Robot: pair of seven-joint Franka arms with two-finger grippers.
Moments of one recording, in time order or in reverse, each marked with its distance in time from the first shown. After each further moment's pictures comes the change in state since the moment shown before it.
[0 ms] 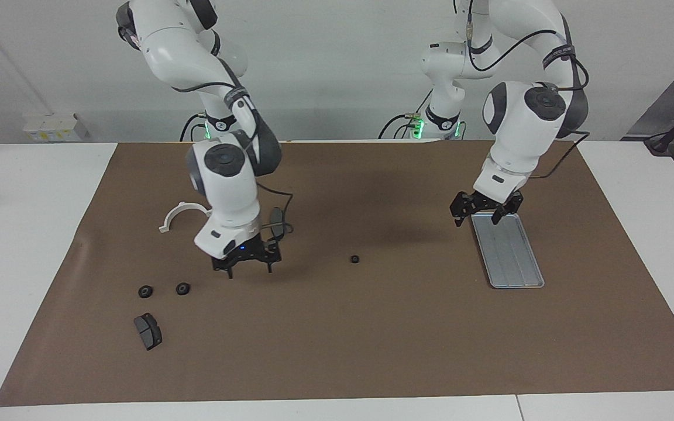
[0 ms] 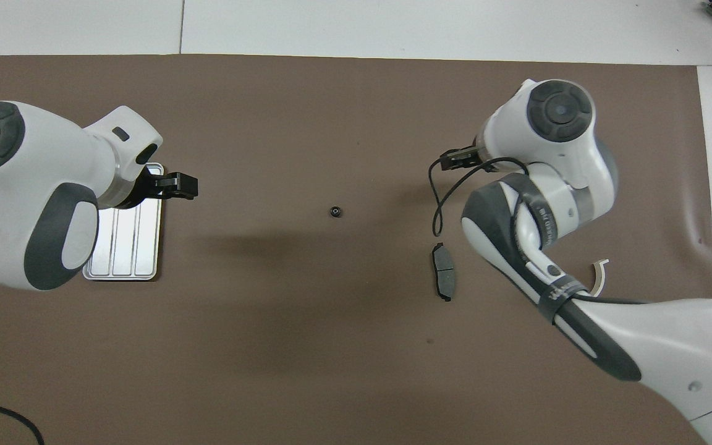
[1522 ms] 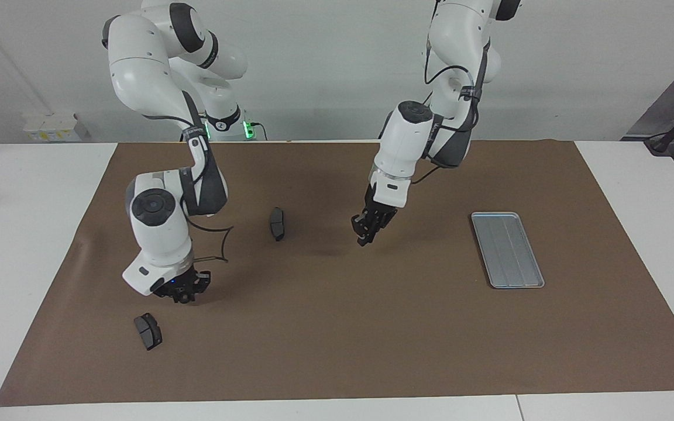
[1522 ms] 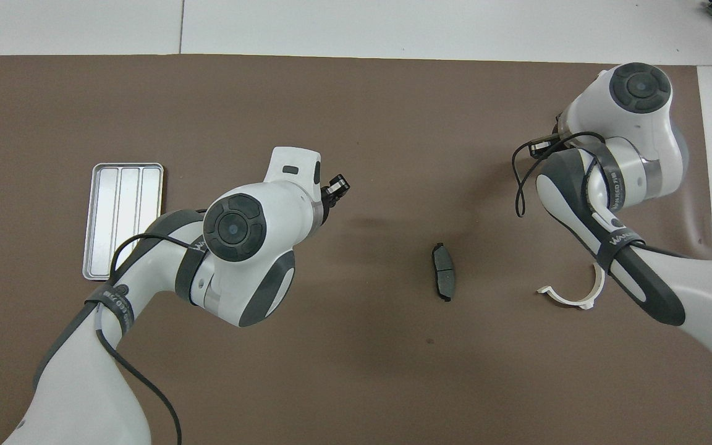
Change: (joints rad) left arm -0.379 0.218 -0.054 -0.040 -0.046 0.600 -0.997; right arm -0.197 0.104 -0.151 0.085 -0.053 -0.049 -0.313
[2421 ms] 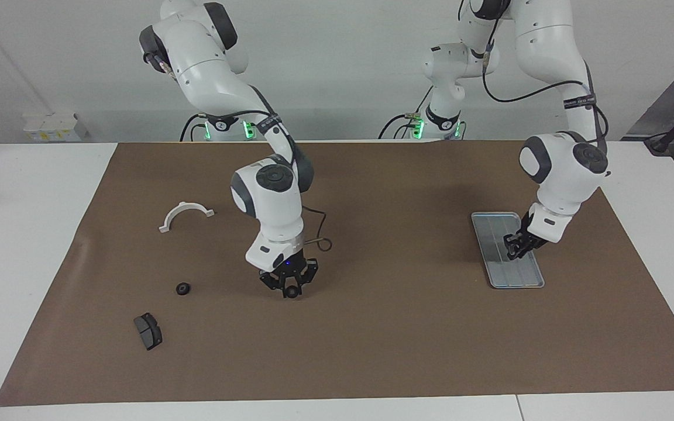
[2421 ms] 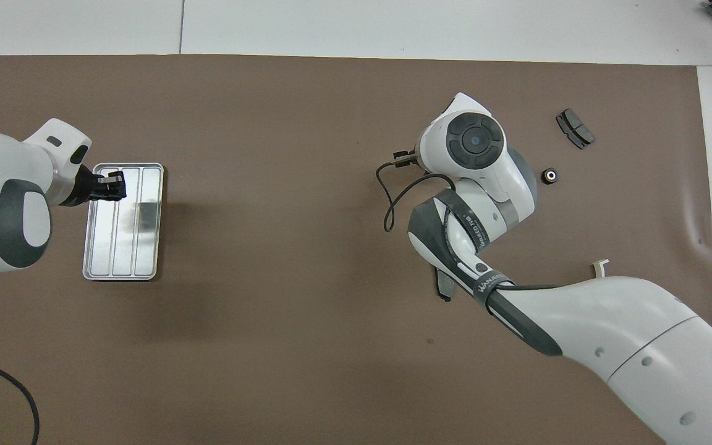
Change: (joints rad) left arm 0.529 -0.074 0.082 -0.011 0.000 -0.343 0.929; right arm 0.312 0.041 0.010 -0.010 0.017 0.221 0.291
